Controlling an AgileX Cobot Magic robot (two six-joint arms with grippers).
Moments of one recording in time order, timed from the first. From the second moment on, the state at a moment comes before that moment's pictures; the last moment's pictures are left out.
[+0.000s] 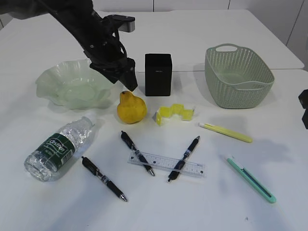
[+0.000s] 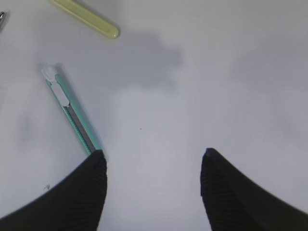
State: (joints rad) left arm -0.37 2.27 -2.06 -0.32 1.12 0.41; right arm 0.06 1.39 -1.05 -0.11 1.01 0.06
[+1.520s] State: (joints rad) left arm -0.37 2.37 -2.08 -0.35 1.07 0.40; right arm 0.06 1.39 -1.05 -0.11 1.00 0.06
